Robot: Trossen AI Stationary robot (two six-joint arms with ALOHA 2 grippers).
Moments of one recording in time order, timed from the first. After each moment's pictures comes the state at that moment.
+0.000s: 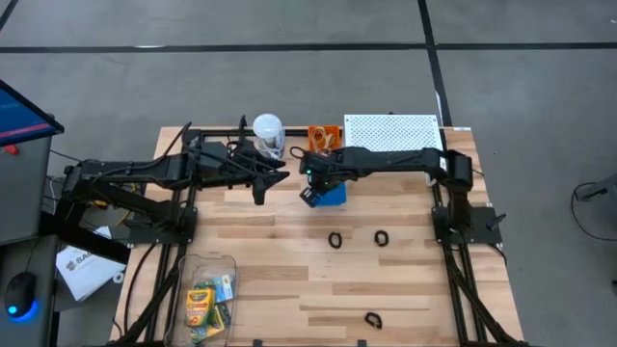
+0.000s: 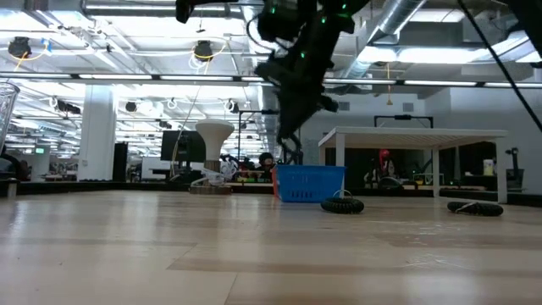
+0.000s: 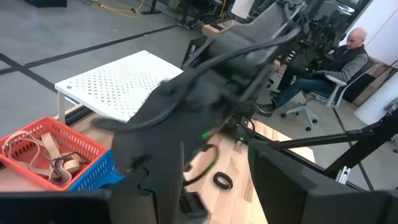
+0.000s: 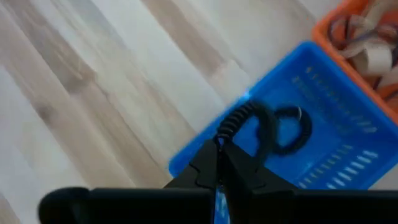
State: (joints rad) left arm 0.02 1.10 1.05 -0.18 -0.24 -0.42; right arm -0.15 1.96 1.61 -0.83 0.15 0.49
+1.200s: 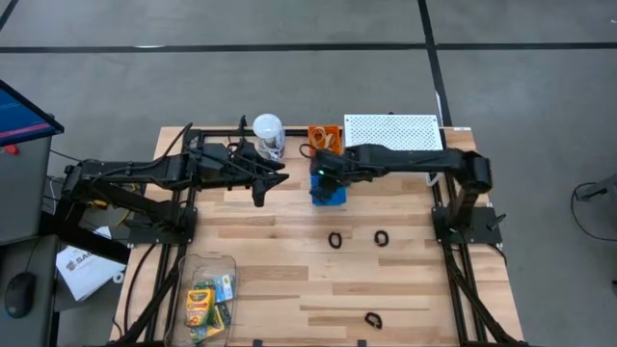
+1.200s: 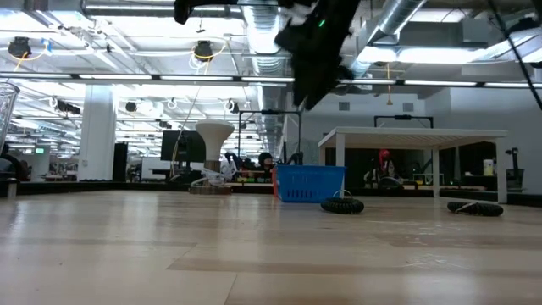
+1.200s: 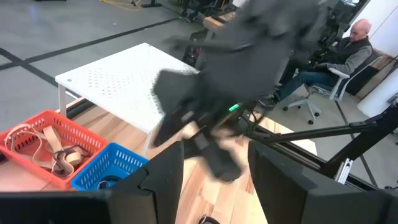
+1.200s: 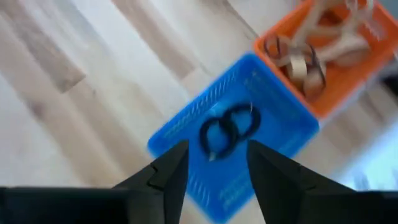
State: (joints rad) left arm 0.02 1.10 1.05 -0.21 -0.24 -0.42; right arm -0.10 1.80 1.61 -0.96 0.29 0.53
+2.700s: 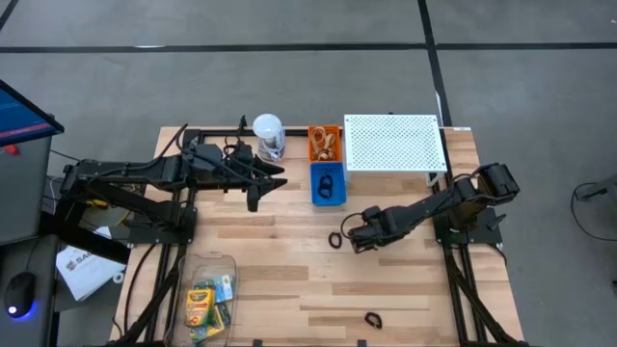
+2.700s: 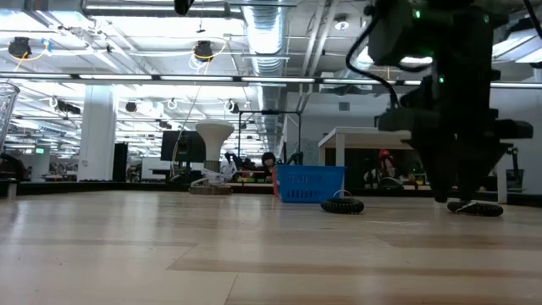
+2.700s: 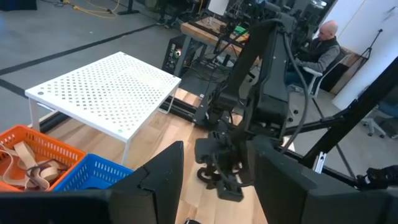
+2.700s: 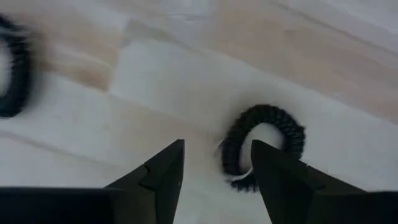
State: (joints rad) left arm -0.01 1.07 1.05 -0.18 -0.19 -0.39; right arm 0.27 1.66 0.91 -0.80 0.13 1.47
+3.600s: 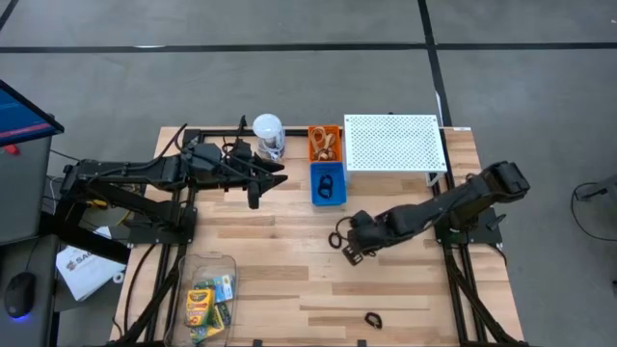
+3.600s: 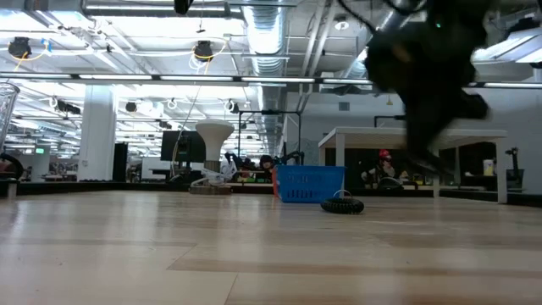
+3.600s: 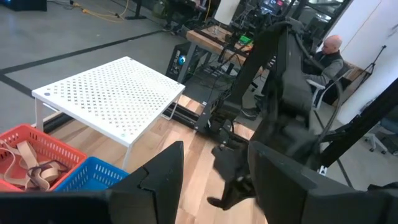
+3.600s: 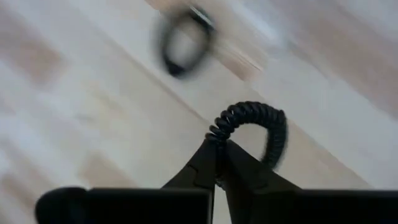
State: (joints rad) left arm -0.01 1.07 1.05 -0.16 -0.22 -0.43; right arm 0.31 1.57 1.01 -0.67 0.13 1.18
